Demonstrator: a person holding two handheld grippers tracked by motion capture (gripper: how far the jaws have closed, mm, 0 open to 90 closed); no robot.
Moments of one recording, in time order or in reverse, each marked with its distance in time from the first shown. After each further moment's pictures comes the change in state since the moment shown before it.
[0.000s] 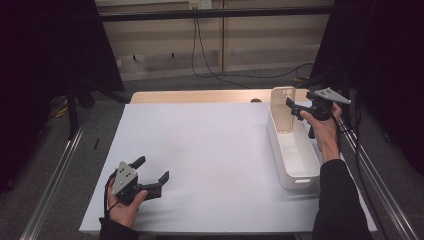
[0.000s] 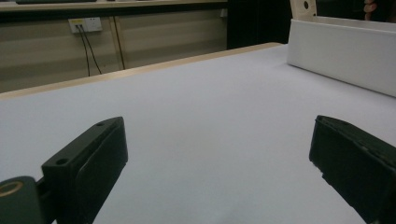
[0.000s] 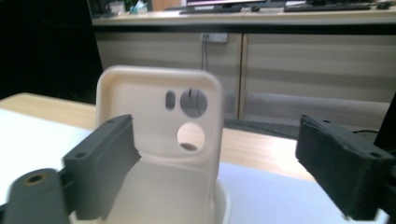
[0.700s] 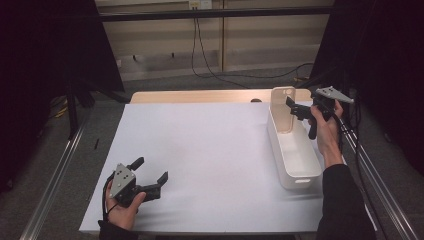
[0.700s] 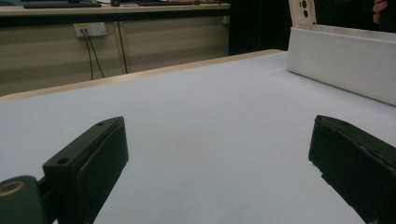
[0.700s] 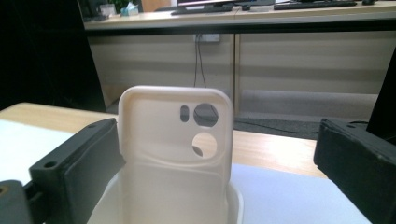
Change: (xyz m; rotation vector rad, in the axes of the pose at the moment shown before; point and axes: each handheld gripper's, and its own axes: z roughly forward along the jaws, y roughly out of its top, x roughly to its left) left arm -0.002 0.000 -0.007 -0.029 0.014 -0.019; right arm 0.014 0.014 -0.015 0.022 -0.028 0.022
